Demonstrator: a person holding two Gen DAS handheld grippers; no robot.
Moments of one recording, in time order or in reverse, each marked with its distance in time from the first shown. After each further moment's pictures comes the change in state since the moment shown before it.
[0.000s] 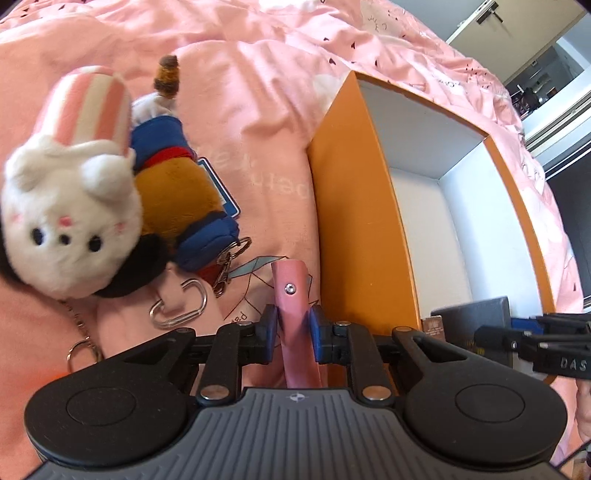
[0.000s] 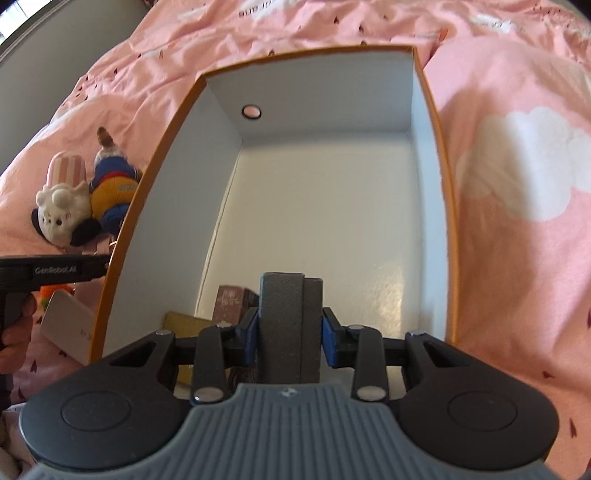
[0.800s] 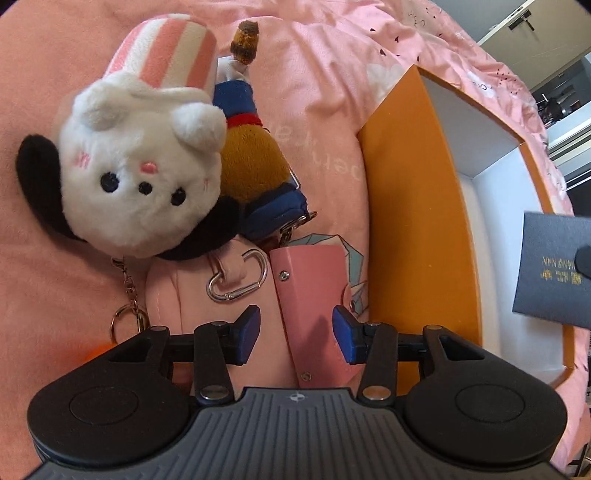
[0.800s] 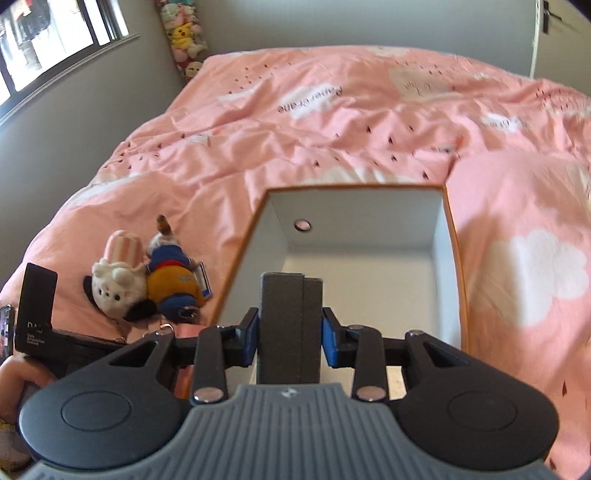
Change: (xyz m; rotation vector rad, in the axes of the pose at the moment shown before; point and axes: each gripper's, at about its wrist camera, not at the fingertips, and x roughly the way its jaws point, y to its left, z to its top) left arm -0.003 0.035 -0.011 -0.084 0.041 0.037; right arm -0.058 0.046 0.021 -0.062 -0.290 0.008
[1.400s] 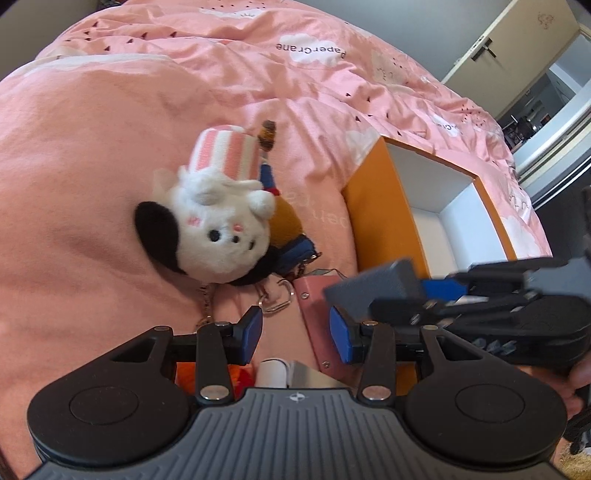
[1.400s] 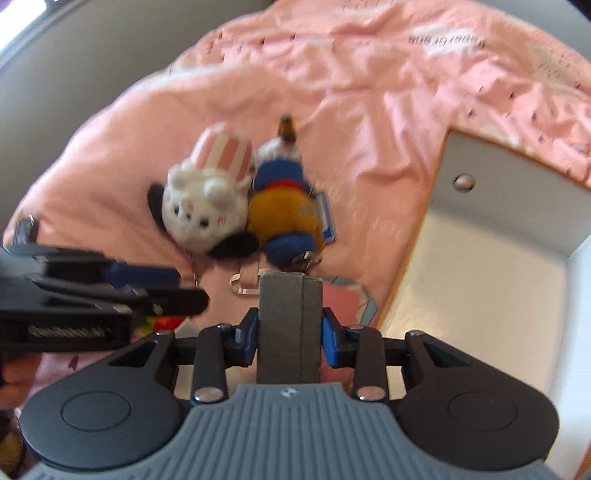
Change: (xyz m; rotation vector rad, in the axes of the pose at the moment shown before) left arm -0.085 0.027 -0.017 0.073 -0.172 -0.058; right arm 0.074 0.117 -0.001 -0.238 0.214 0.144
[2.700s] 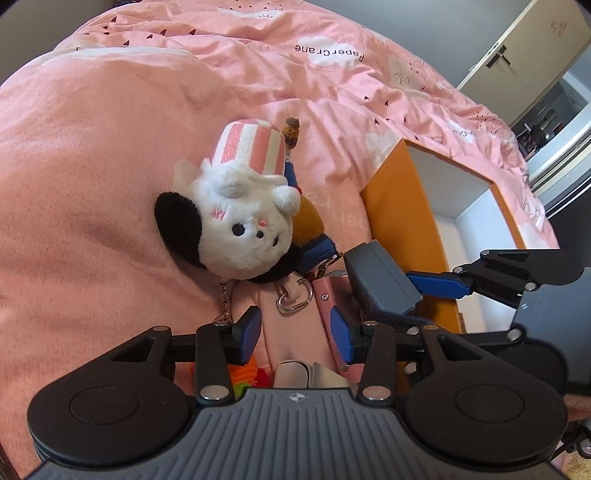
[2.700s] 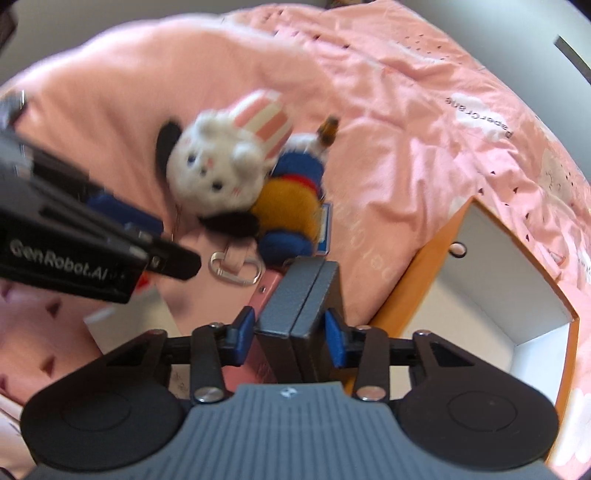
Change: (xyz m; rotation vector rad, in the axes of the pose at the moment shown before) left arm -0.003 0.015 -0.008 -0.042 -0.020 0.031; right arm 0.024 0.044 -0.011 -0.354 0.009 -0.195
